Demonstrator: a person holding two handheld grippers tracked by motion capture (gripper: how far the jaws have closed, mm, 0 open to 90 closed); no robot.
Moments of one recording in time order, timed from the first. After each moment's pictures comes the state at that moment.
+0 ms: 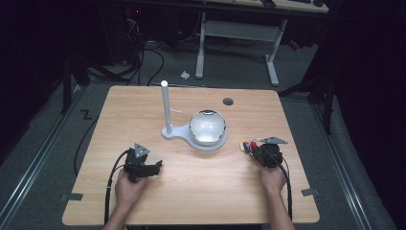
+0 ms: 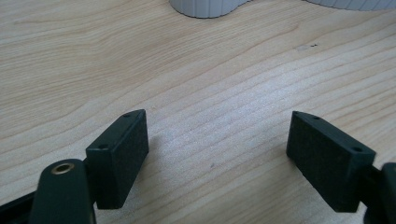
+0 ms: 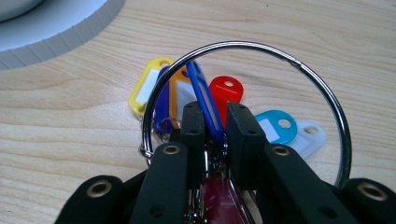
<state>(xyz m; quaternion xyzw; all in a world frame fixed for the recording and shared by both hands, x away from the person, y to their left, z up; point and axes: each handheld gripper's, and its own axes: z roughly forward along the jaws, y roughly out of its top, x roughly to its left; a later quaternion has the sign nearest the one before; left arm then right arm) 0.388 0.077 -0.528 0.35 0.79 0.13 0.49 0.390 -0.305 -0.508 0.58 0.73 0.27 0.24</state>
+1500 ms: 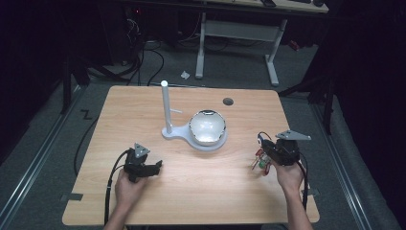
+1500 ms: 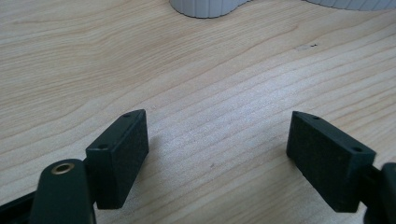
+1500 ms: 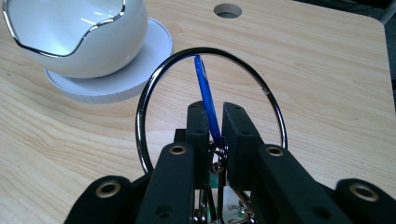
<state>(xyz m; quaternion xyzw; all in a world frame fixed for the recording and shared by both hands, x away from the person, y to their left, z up) 0.388 0.077 -0.528 0.35 0.79 0.13 0.49 0.363 -0.320 -0.429 0.52 0.75 0.34 0.24</state>
